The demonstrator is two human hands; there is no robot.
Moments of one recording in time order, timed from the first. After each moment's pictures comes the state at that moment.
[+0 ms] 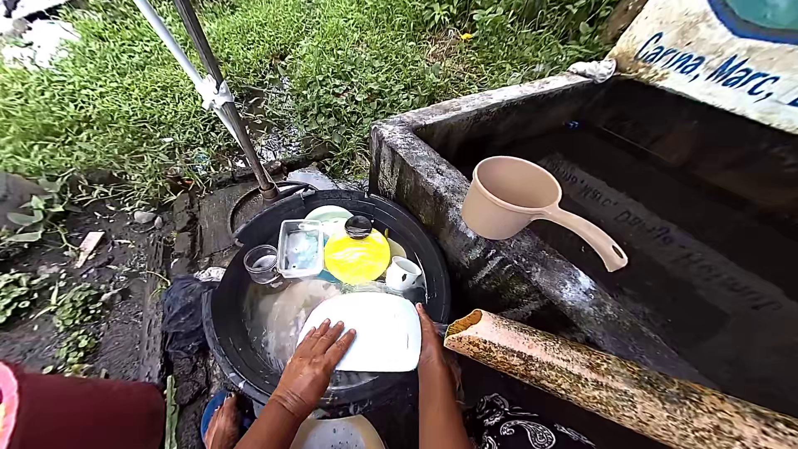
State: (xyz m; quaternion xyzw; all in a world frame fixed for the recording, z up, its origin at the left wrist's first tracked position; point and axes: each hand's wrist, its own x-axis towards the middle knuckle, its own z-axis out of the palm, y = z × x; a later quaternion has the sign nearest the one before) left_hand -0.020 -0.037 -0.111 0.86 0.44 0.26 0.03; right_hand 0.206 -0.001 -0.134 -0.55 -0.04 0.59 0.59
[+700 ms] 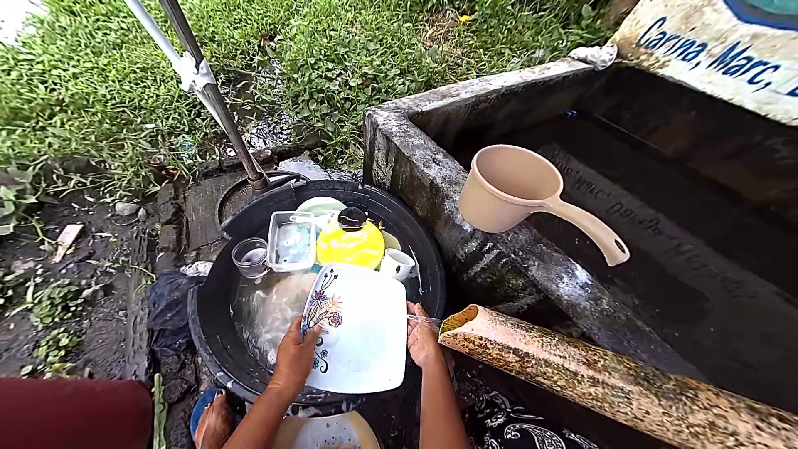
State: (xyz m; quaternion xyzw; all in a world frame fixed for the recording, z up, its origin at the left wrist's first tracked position) left_hand -0.002 -0.016 -0.091 0.43 0.68 0.35 0.49; right_hand 0.224 0.000 -0.169 -0.60 -0.06 0.59 0.54
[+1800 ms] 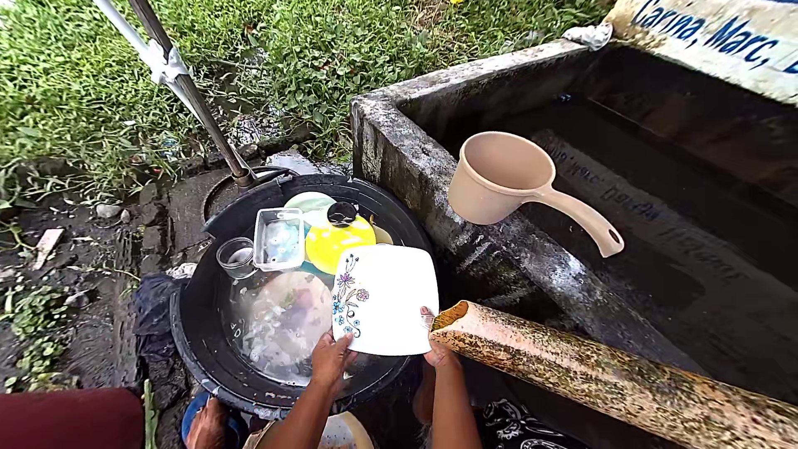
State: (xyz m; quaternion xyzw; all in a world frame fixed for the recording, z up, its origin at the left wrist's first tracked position) left_hand 0.073 -0.018 -0.158 0.10 0.64 0.41 0.64; right_hand 0.265 -0.022 -0.192 -0.68 -0.07 0.50 0.54
